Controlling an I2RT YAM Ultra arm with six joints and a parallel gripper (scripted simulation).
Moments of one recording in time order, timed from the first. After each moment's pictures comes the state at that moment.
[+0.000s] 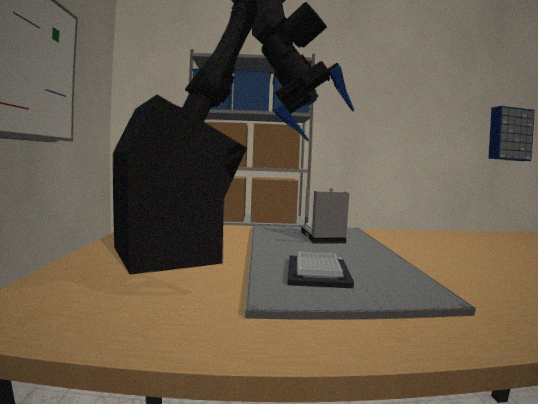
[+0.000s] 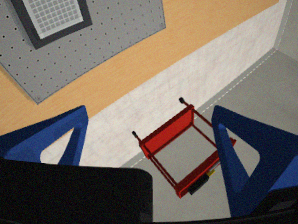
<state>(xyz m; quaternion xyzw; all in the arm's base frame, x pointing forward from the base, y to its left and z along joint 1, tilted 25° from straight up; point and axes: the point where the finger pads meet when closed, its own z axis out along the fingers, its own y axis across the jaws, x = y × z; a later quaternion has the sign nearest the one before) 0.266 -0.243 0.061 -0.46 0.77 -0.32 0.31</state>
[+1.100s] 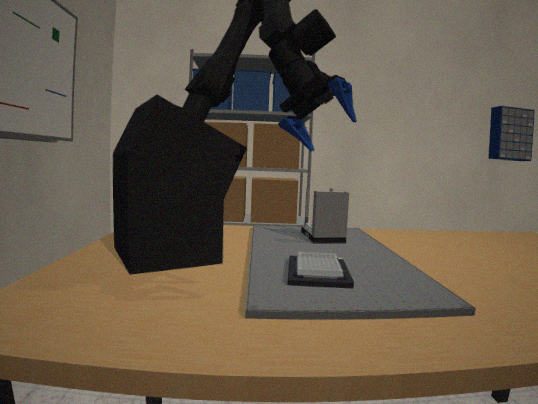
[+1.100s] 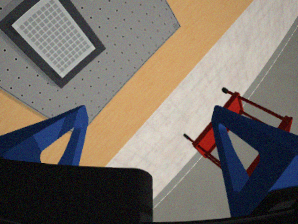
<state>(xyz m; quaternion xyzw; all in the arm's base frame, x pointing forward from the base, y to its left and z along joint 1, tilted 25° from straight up) 0.280 -0.237 0.046 -0.32 0.85 -0.23 0.35</state>
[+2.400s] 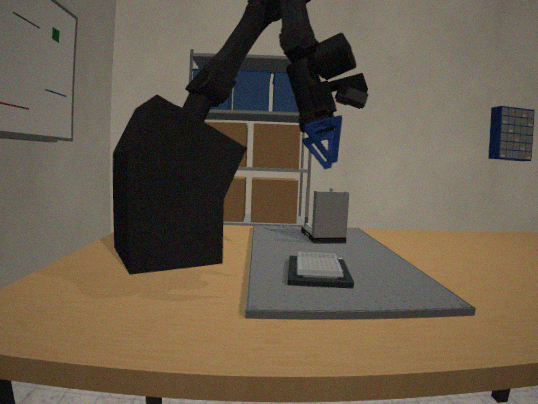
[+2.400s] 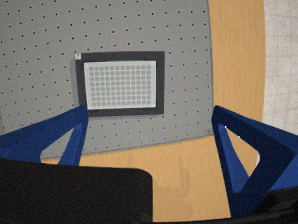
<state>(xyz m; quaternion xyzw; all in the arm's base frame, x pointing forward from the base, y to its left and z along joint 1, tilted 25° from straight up) 0.303 -0.211 0.004 0.11 0.94 0.04 0.33</state>
